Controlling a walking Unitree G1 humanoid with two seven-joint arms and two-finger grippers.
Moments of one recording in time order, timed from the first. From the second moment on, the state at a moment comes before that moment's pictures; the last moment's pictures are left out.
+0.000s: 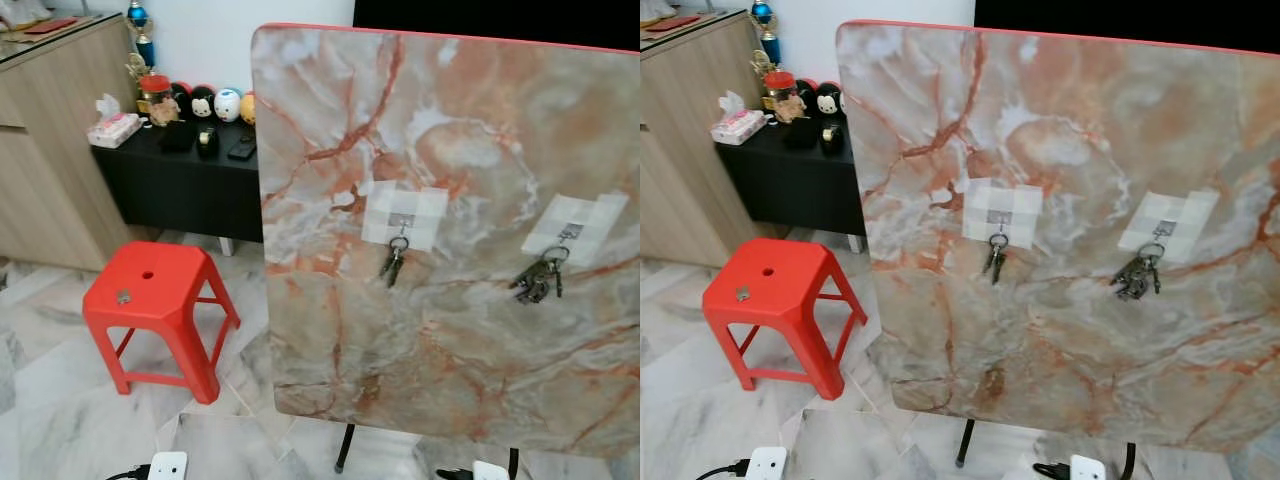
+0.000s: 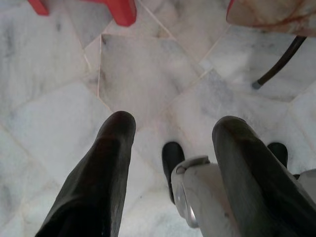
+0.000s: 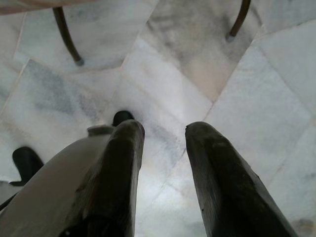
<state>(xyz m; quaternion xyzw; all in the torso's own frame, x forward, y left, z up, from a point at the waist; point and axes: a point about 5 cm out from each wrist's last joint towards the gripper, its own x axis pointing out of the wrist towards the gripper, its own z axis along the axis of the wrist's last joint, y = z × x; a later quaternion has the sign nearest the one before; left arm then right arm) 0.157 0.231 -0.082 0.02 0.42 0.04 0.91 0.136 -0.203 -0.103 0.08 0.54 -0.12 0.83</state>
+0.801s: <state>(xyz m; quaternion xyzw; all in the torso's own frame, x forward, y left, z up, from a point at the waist) 0.157 0.238 -0.081 0.03 0.42 0.04 0.90 0.152 -0.170 -0.101 0.08 0.53 -0.09 0.84</state>
